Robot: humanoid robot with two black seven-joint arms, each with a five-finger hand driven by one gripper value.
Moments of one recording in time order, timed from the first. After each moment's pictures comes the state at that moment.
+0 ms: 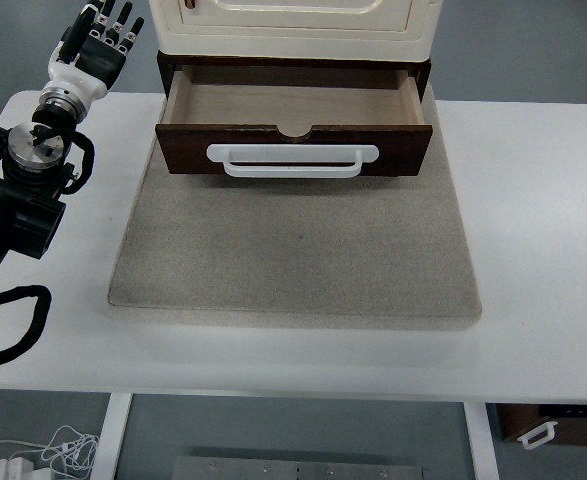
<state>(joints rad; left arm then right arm) -0.98 0.17 -1.23 -0.38 -0.09 -0.29 -0.04 0.00 0.00 -0.01 0.17 -0.04 -0.05 0.03</state>
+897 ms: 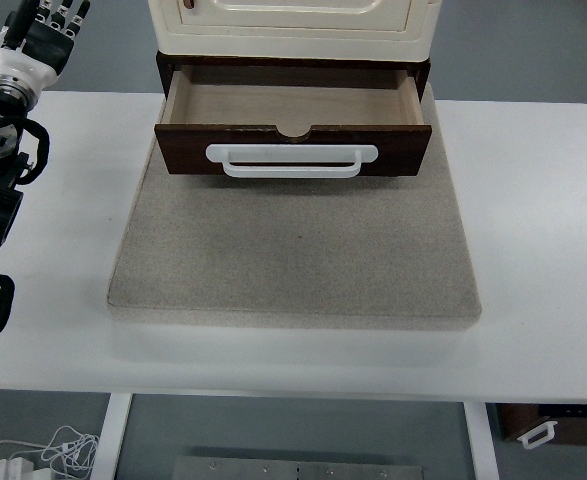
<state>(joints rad) -0.99 0.30 -1.23 -0.35 -0.09 -0.30 -0.06 0.00 0.00 -0.01 0.17 -0.04 -0.05 0.03</state>
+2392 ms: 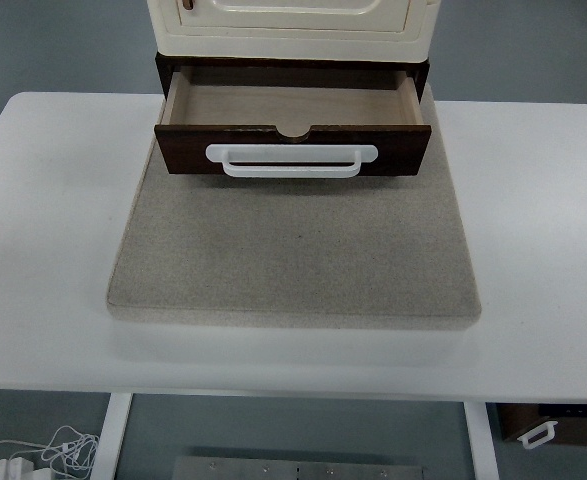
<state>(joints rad) -1.42 0.76 -0.83 -1.23 0.08 -0.28 -0.04 0.00 0.00 -0.01 0.17 -0.04 -0.05 0.03</state>
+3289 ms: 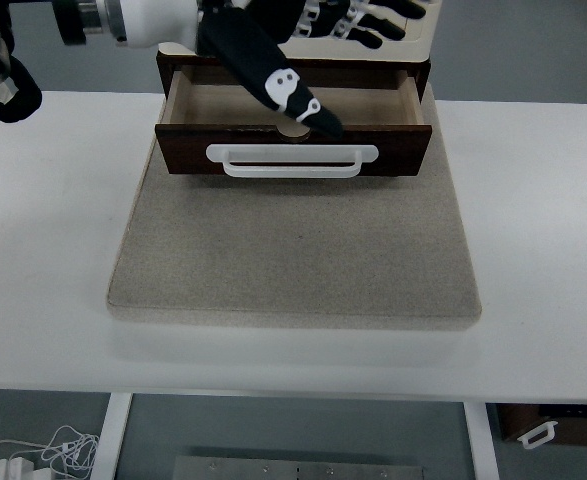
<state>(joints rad) -1.54 0.80 -0.24 -1.66 0.29 -0.36 0.06 0.00 0.00 -0.01 0.17 -0.04 -0.05 0.03</state>
